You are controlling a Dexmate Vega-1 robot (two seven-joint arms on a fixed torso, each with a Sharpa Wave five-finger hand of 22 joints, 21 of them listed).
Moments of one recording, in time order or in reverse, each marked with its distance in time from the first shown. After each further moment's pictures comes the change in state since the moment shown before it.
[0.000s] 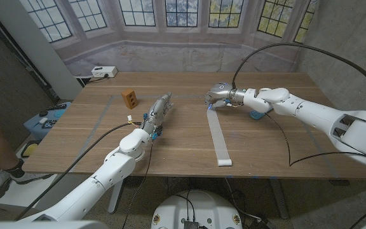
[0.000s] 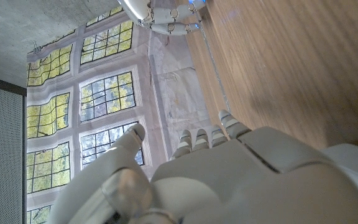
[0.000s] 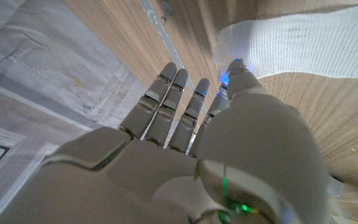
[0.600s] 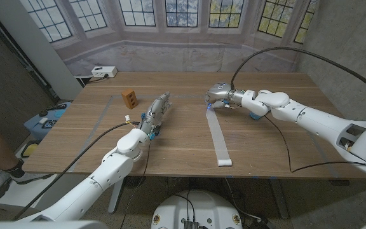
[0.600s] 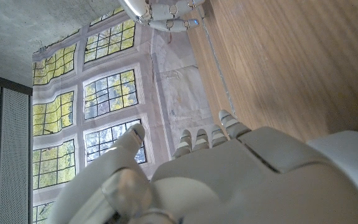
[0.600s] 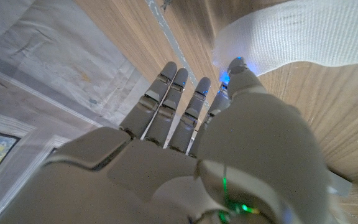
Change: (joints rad) left arm 0.008 0.014 -0.015 0.006 -0.011 -0.027 -0.024; left_hand 0.000 0.000 0.000 0.000 0.000 0.000 0.000 0.000 0.000 0.000 0.000 0.000 0.000 0.000 0.000 0.000 0.000 0.000 0.000 0.000 0.000; right arm -0.100 -0.045 0.087 -0.182 -0.021 -0.111 0.087; right_hand 0.001 -0.001 0.000 0.000 0.000 0.021 0.007 0.009 -0.003 0.015 -0.005 0.000 -0.009 0.009 -0.002 0.000 -0.005 0.009 -0.002 0.000 0.001
